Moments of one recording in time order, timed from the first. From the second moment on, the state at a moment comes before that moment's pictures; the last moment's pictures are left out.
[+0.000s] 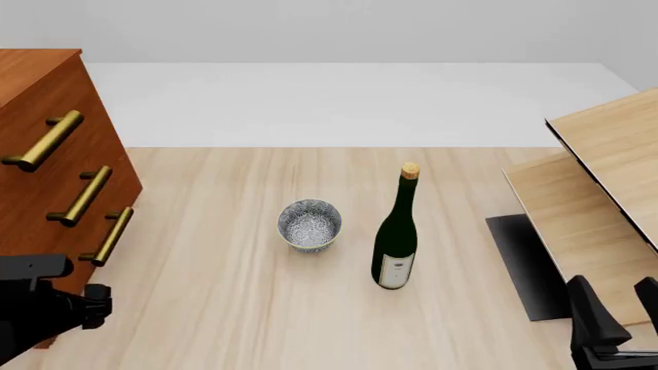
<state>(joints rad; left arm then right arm) 0.25 1.03 -0.29 0.12 0.13 0.00 0.01 -0.01 0.01 0.06</state>
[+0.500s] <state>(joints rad) 0.07 1.00 -0.33 0.20 0.03 0.00 0.01 -0.01 0.01 0.06</state>
